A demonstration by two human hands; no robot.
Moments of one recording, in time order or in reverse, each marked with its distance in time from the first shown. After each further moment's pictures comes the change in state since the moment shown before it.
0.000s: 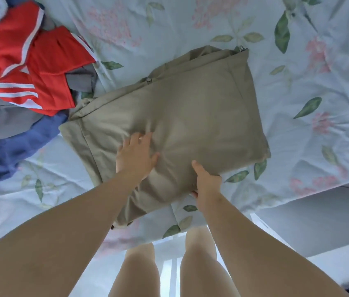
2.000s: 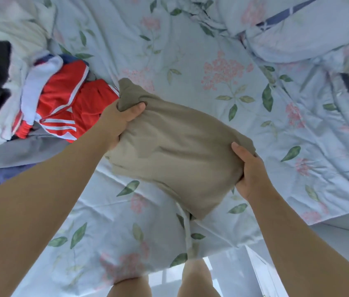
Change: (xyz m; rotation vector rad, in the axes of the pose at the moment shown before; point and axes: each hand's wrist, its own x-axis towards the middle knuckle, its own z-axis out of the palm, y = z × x) left_hand 0.037 -0.057 -0.170 -1.566 0.059 -0.025; right_hand -0.107 -0.118 -0.007 0.156 -0.377 -0.485
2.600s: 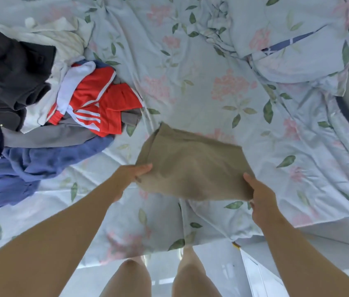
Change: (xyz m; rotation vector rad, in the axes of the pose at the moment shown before) left_hand -0.129 -0.069 -0.014 0.153 0.066 -0.354; right_hand -0.048 0.019 -0.058 -0.323 0.234 0.025
